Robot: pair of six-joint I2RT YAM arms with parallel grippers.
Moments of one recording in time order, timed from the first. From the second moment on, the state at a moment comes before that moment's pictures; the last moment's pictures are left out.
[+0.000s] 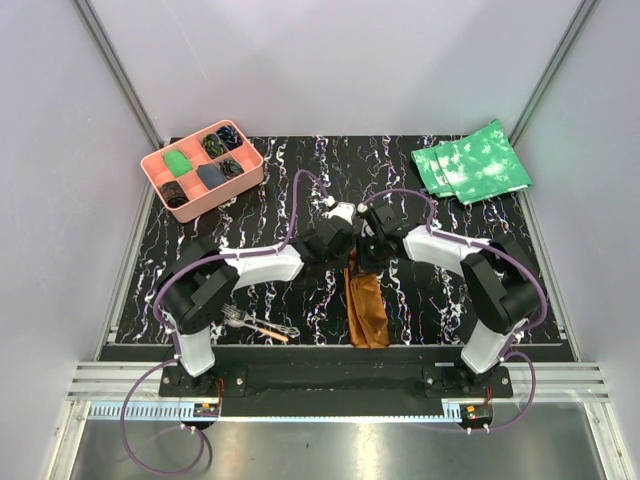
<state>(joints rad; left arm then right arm) -0.87 1.82 1.08 -0.03 -0.21 -0.52 0.57 1.72 1.00 -0.35 -0.26 0.48</state>
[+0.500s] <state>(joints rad) -0.87 1.75 1.03 0.03 -0.17 -0.52 0.56 1.79 1.08 -0.38 -0.27 0.50</state>
